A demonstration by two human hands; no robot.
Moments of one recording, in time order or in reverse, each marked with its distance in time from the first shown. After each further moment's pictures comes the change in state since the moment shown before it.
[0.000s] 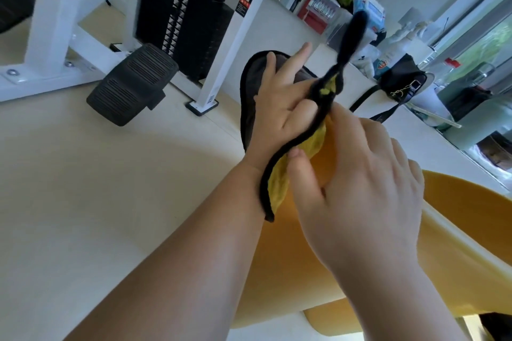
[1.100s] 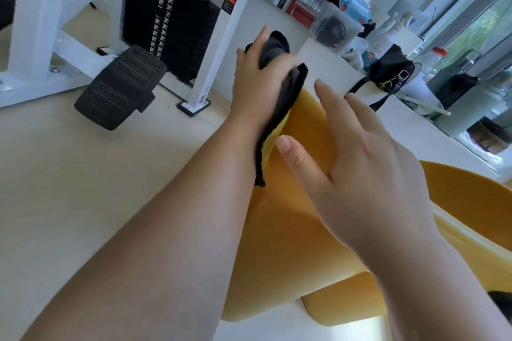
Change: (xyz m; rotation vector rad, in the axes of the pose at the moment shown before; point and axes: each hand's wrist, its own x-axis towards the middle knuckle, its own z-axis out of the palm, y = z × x) left_hand 0.032 0.003 -0.003 -0.317 0.102 -0.575; right_hand 0.014 0.025 -0.014 -0.077 -0.188 -0.102
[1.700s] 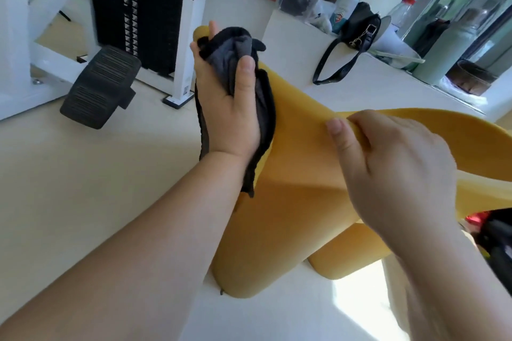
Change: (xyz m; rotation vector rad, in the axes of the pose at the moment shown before) left_hand -0.093 -0.050 0.038 0.026 0.119 0.410; right_hand -0.088 0.088 -0.014 0.074 0.198 0.154
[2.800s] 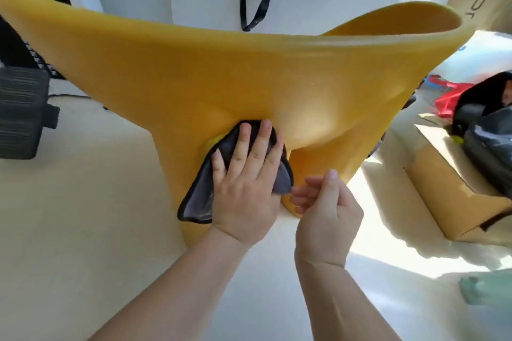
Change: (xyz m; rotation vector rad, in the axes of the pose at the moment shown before) left_hand -0.223 -0.059 0.041 1.261 -0.713 0.669; right_hand -0.169 0.076 0.097 1.090 0.450 1.111
